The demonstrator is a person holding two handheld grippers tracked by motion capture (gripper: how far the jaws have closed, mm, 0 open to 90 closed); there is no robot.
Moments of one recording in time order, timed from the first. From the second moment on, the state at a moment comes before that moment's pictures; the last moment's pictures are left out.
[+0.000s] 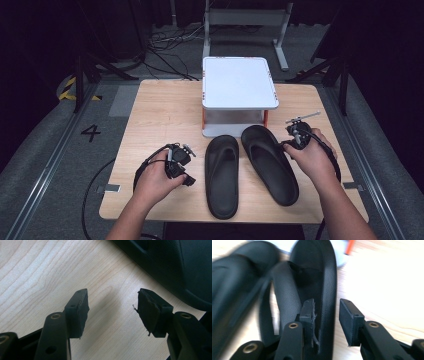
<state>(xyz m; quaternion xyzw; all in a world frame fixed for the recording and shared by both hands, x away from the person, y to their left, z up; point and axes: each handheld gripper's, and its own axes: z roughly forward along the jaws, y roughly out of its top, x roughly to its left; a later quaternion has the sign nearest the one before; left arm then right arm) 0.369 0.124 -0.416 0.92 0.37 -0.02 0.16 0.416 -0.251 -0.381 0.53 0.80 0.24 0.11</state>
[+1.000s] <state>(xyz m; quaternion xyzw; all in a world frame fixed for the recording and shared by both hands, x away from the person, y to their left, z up) 0.376 0.141 -0.406 0.90 0.39 0.00 0.17 0.393 -0.282 -0.437 0.56 0.80 0.19 0.06</state>
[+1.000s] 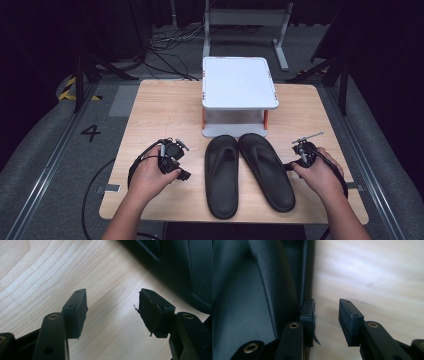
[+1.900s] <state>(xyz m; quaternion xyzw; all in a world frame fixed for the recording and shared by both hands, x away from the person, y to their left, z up) 0.399 0.140 -0.400 0.90 0.39 0.00 0.18 0.356 -0.240 -0.411 0.49 0.83 0.26 0.07</state>
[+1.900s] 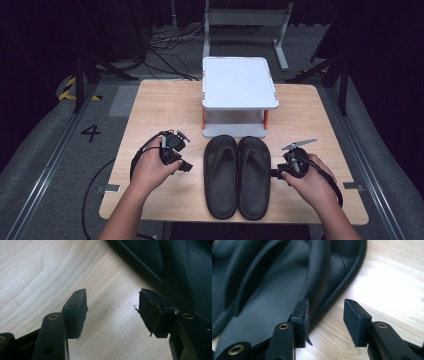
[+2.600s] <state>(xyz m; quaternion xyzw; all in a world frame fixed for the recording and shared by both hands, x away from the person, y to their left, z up) 0.411 0.190 -0.377 0.88 0.43 0.06 0.19 0.345 -0.179 -0.394 0.49 0.82 0.28 0.07</state>
